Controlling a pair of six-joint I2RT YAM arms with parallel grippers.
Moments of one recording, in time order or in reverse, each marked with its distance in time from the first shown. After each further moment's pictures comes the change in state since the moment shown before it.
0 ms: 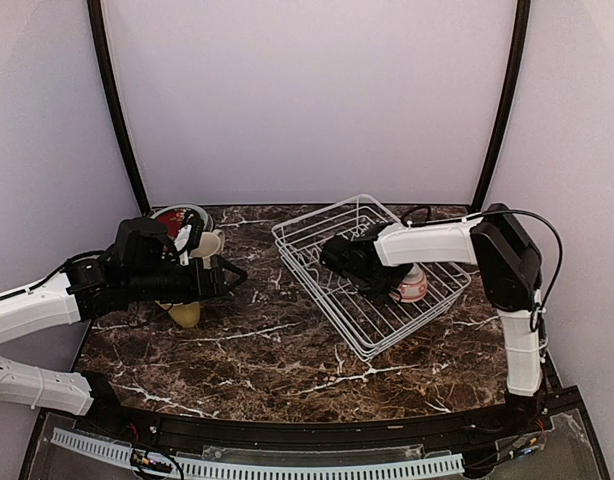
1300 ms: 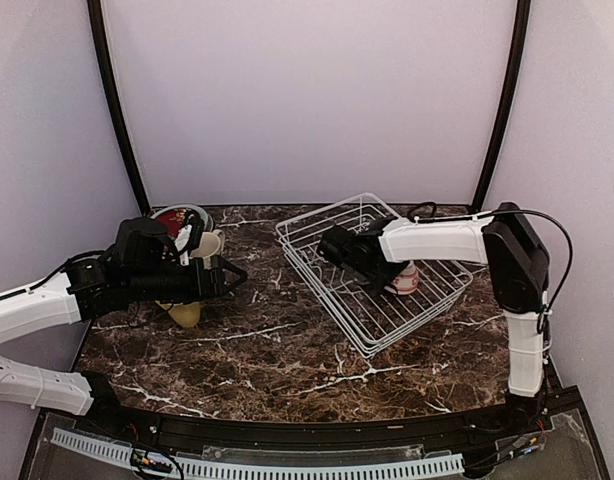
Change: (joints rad) left arm 0.000 0.003 0.000 0.000 0.000 -0.001; right arm 0.017 -0.035 0.000 0.071 0.022 0.033
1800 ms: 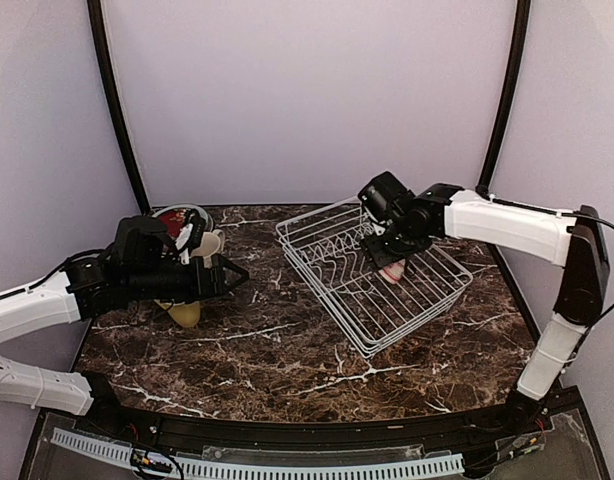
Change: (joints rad) left arm 0.000 0.000 0.008 0.002 0.030 -0.005; right arm -0.080 -0.331 -0.085 0.130 -0.426 0.050
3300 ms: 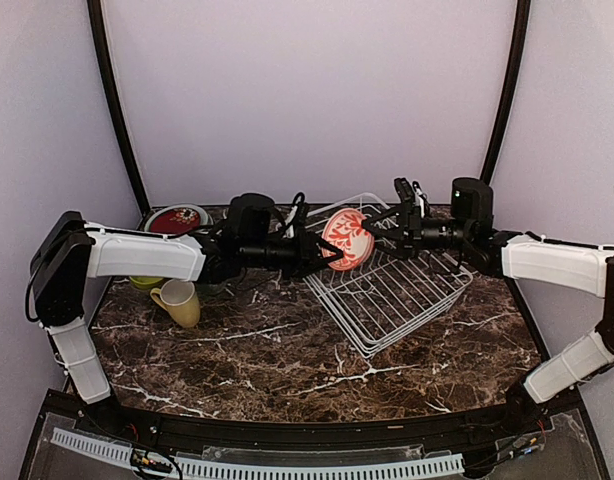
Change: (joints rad) left arm -0.083 0.787 0.450 0.524 0.307 -0.272; right arm -0.301 -0.350 -0.592 1.116 -1.314 0.653
